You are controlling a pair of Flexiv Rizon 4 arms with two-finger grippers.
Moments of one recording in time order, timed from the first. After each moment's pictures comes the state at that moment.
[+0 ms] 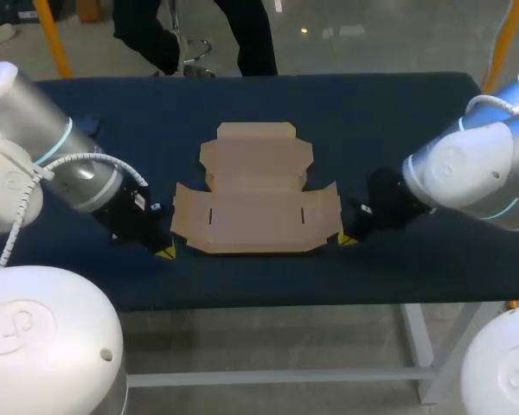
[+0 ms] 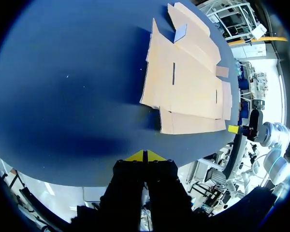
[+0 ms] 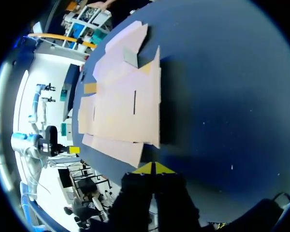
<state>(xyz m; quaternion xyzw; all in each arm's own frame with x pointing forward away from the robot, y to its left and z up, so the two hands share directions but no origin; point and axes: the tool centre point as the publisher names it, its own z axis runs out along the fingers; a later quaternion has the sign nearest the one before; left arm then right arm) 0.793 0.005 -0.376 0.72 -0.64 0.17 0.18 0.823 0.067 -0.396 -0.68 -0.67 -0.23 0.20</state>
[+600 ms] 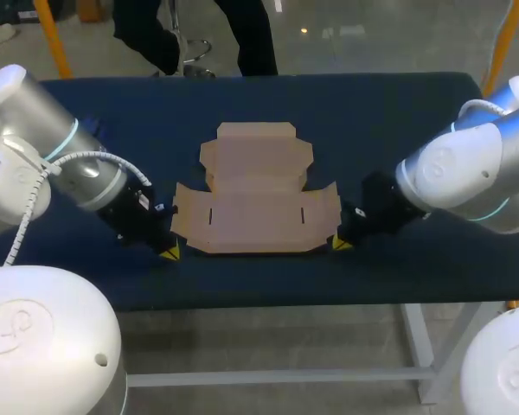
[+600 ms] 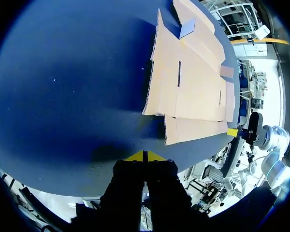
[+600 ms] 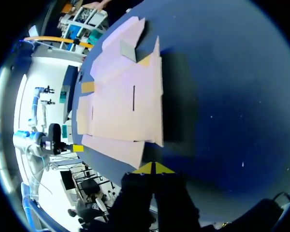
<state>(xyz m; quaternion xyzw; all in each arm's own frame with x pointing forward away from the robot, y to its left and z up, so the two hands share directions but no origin) 0.803 0.001 -0.391 0.72 -0.64 0.16 0.20 0.818 0.077 -0.404 -0.69 -0.65 -0.23 0.21</state>
